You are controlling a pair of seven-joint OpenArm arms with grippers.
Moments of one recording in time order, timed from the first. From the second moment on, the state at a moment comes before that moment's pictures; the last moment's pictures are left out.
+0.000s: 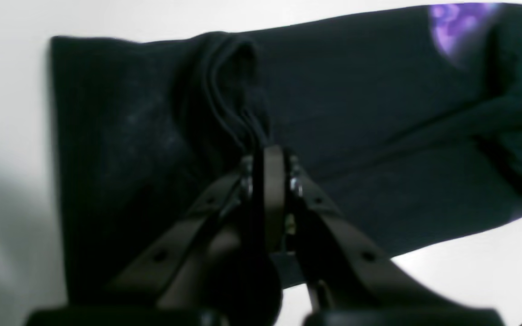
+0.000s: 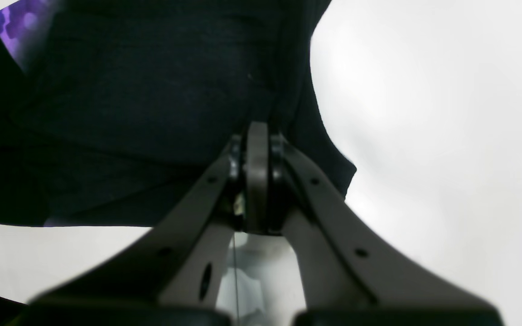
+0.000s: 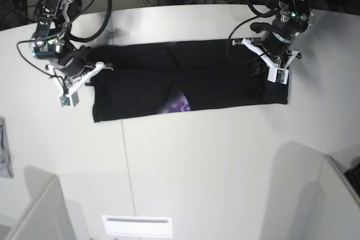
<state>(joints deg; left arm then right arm) 23.6 -3.8 -16.6 110.4 -18.3 -21.7 44.7 -10.5 3.2 16.3 111.6 17.5 12.7 -70.0</state>
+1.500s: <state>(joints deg) 18.3 -3.8 1.5 108.6 -18.9 -10.8 44.7 -10.6 3.2 16.4 111.6 17.5 12.7 -70.0</state>
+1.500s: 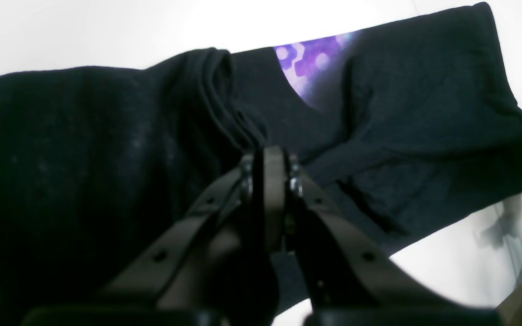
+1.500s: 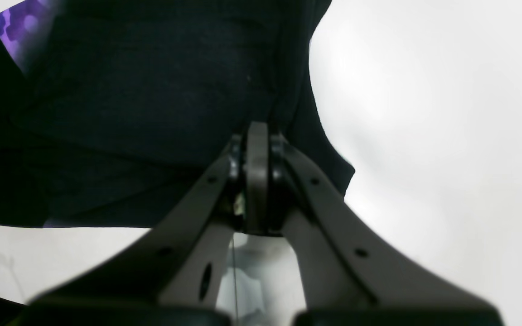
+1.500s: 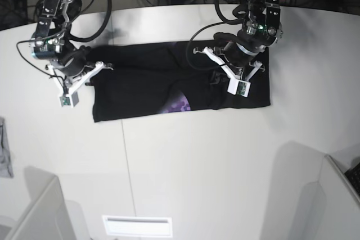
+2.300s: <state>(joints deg) 19.6 -4.5 10.5 111.7 -19.3 -10.9 45.2 -8.9 2.9 23.6 111.7 30.7 12.7 -76.4</state>
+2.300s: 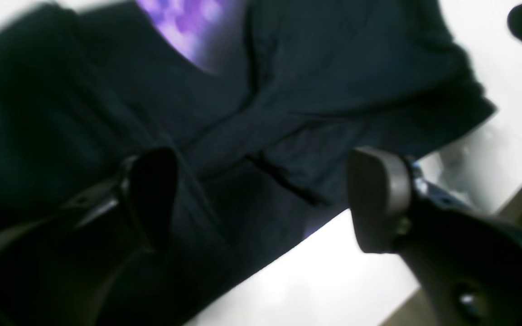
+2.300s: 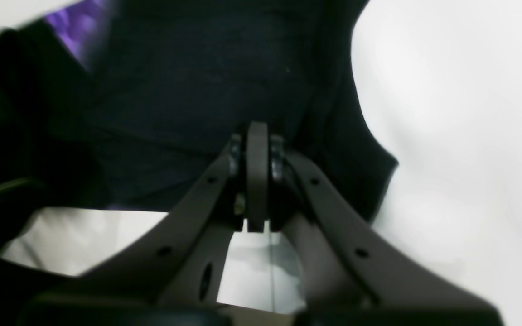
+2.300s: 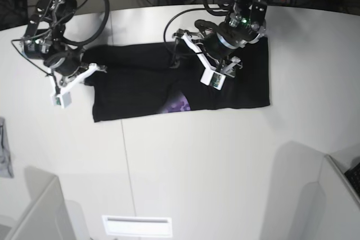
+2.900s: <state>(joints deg) 29.5 -11.6 -41.0 108.1 -30.5 -22.3 44.5 4.3 11.9 29.4 82.2 47.2 12.5 -77.1</state>
